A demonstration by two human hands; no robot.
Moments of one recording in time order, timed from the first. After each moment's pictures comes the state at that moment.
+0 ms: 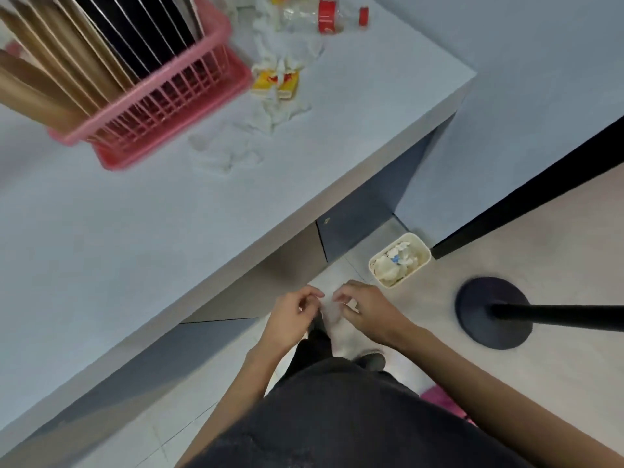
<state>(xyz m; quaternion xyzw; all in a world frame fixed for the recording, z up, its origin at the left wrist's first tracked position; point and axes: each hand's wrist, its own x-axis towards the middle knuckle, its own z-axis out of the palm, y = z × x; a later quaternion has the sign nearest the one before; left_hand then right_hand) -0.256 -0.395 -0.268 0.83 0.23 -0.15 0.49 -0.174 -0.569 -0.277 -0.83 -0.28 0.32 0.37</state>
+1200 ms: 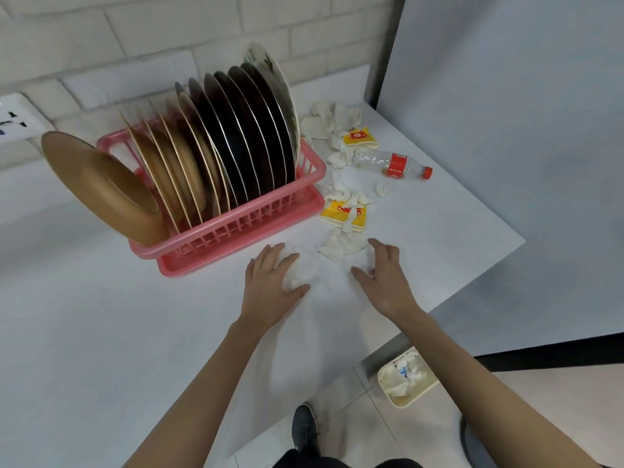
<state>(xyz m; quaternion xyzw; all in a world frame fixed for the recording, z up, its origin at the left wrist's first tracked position) -0.069 -0.156 -0.232 0.96 0.16 0.04 0.22 0.035 -0.370 -0.188 -0.92 -0.16 0.15 0.33</state>
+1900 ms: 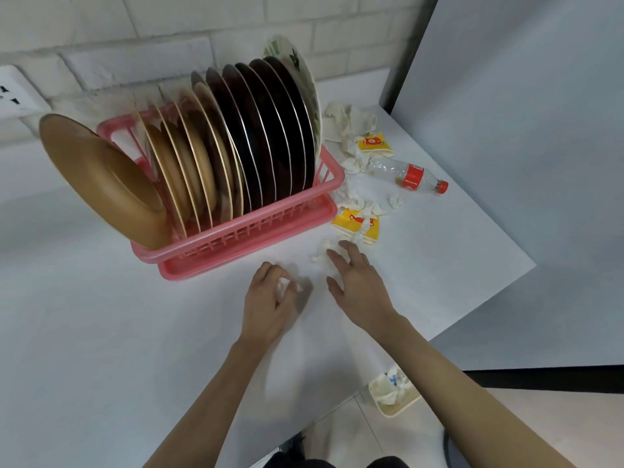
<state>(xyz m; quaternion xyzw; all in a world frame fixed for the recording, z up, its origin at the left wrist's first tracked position) -0.081 -0.155 -0.225 0.85 0.20 0.19 0.45 0.032 -0.307 -0.191 -0.92 -0.37 0.02 0.15</state>
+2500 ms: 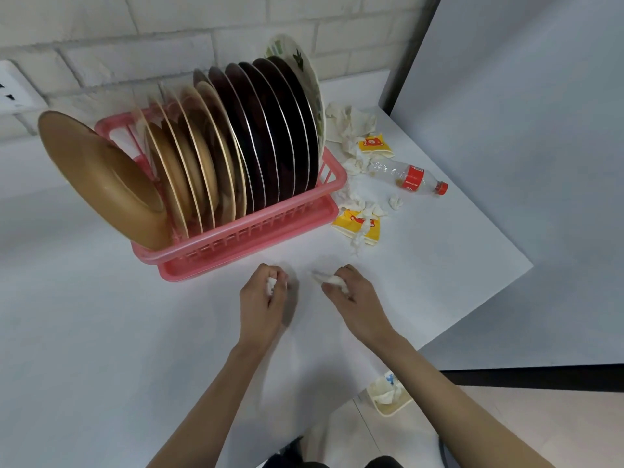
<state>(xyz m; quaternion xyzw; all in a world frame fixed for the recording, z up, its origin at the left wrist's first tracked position) -0.085 -0.153 -0.224 0.78 0.27 0.24 0.51 0.004 -0.306 -0.184 -0.85 -0.23 0.17 0.45</state>
